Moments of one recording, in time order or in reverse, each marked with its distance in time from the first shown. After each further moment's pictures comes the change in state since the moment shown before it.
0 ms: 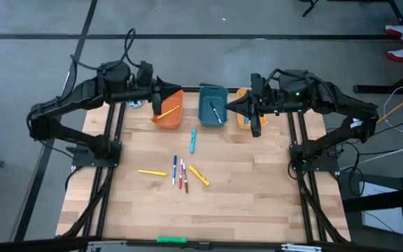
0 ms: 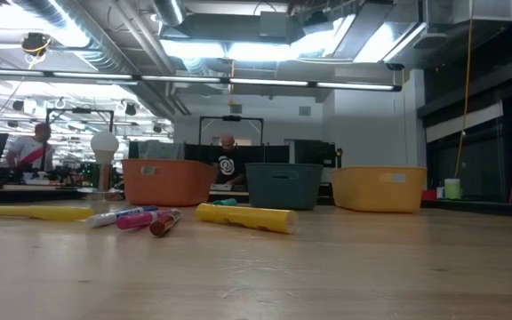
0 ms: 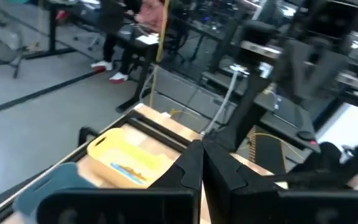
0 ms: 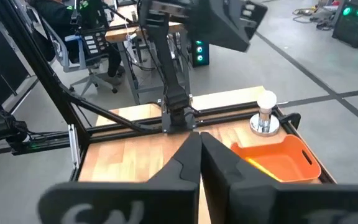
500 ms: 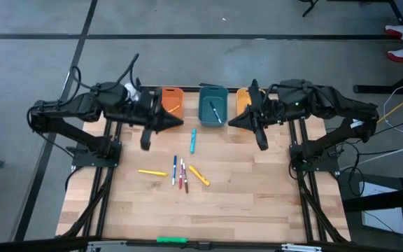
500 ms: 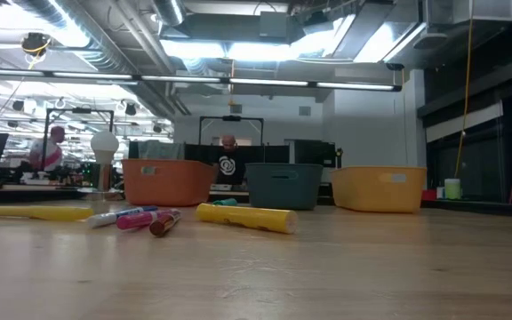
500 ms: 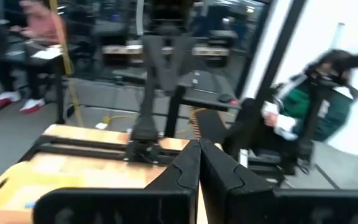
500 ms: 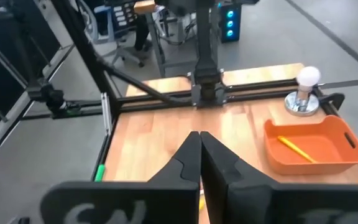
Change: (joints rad) left arm -0.308 0.006 0.000 0.081 0.055 0.200; right arm 0.080 0.000 0.000 -0.094 -0.070 0.015
